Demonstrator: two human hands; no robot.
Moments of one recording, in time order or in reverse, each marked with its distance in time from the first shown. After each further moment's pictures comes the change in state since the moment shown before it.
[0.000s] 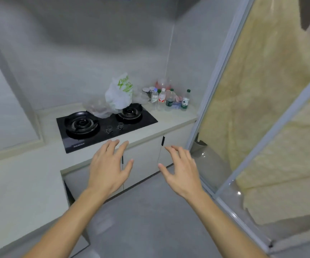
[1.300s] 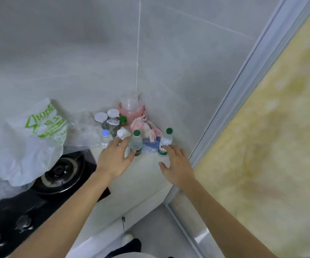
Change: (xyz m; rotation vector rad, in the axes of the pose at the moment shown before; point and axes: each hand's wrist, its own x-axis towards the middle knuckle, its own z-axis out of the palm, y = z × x) left_hand 0.729 0.140 0.341 -0.182 -0.257 -0.047; right_hand 0.661 0.436 0.097 -0.092 -0.254 0.129
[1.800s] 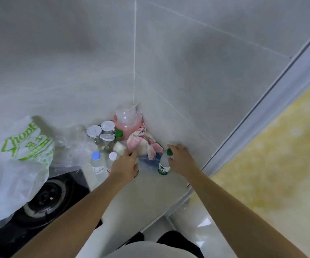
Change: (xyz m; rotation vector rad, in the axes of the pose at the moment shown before) left_hand 0.149 -0.008 0.081 0.114 -0.191 -0.010; right_hand 0.186 0.068 0.012 -0.148 -0.166 0.035
